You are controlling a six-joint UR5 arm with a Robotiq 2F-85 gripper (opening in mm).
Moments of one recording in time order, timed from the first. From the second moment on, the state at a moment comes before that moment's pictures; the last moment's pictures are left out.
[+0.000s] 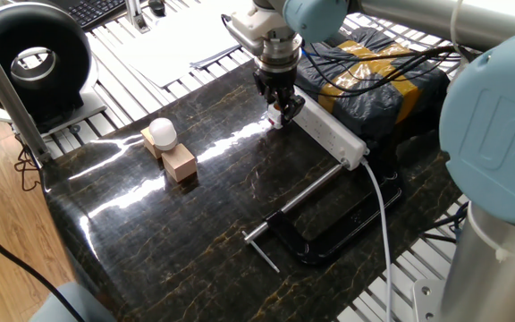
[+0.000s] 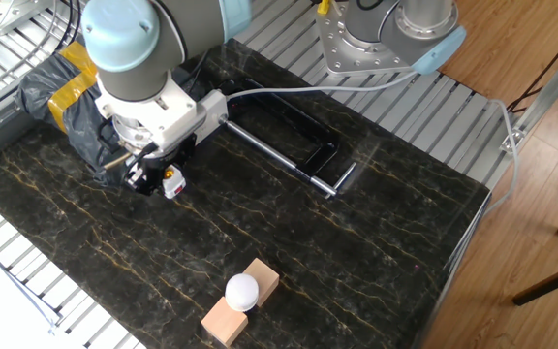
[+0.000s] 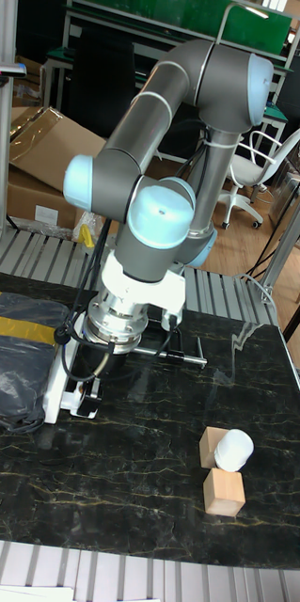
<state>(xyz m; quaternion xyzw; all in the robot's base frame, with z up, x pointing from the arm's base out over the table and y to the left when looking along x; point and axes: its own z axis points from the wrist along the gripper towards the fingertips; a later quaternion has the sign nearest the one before) 0.577 -0.077 0.031 0.69 -0.72 0.05 0.06</state>
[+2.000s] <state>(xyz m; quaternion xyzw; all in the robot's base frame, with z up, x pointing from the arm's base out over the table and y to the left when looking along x) 0.562 -0.021 0.076 0.60 -0.80 -0.04 0.00</state>
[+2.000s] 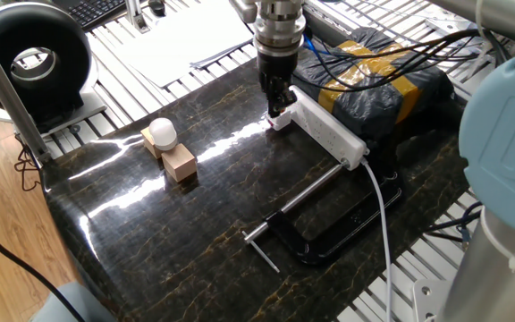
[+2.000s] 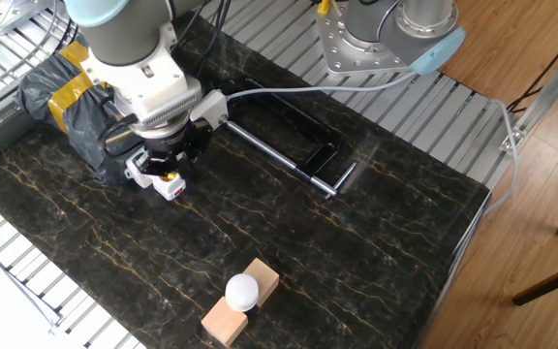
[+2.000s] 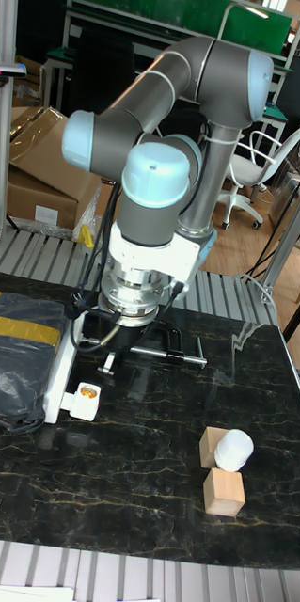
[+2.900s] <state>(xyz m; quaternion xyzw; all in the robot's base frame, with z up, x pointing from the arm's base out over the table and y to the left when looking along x) 0.594 0.051 0.101 0.56 -0.83 -0.03 0.00</state>
